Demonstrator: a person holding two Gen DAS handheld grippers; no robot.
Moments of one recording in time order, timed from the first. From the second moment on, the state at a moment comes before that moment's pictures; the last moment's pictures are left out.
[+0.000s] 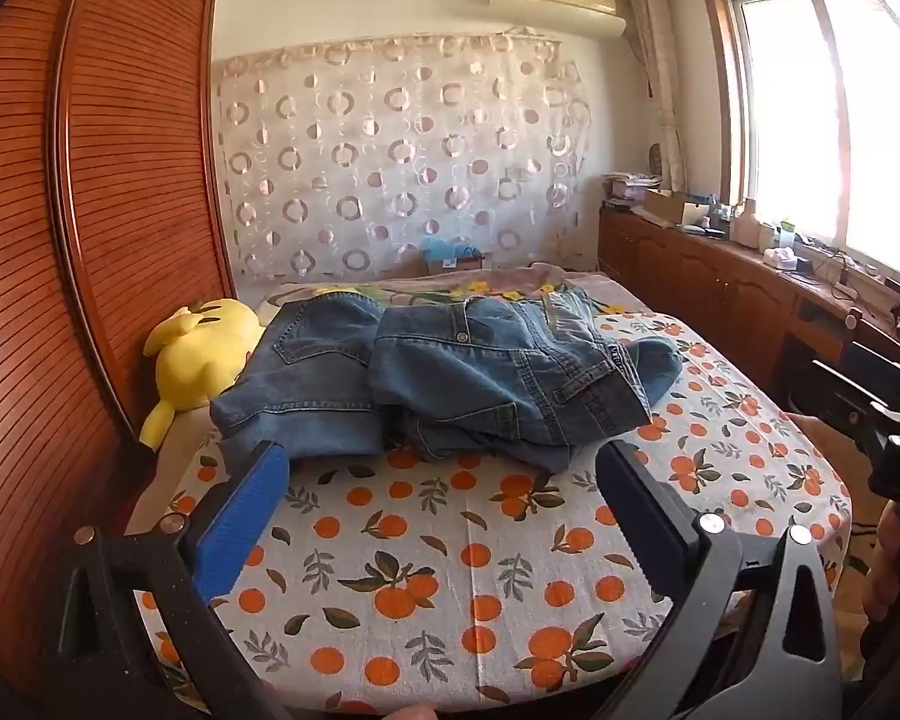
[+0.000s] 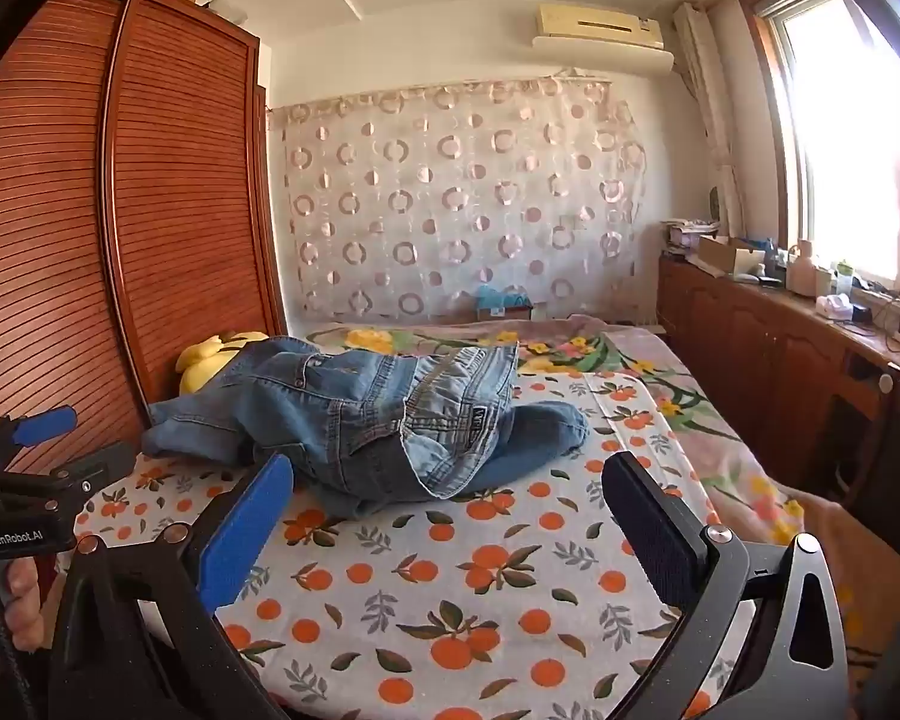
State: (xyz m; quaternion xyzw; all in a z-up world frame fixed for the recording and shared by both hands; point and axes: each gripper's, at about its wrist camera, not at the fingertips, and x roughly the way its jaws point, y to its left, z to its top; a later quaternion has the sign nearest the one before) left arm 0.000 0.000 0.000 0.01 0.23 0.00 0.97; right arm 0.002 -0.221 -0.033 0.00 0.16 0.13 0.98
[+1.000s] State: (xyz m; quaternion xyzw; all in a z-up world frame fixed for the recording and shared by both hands) left arm -0.003 0.003 0.003 0.01 0.23 0.00 0.97; right arm 0.000 -0.220 -0.033 0.01 0.16 0.13 0.98
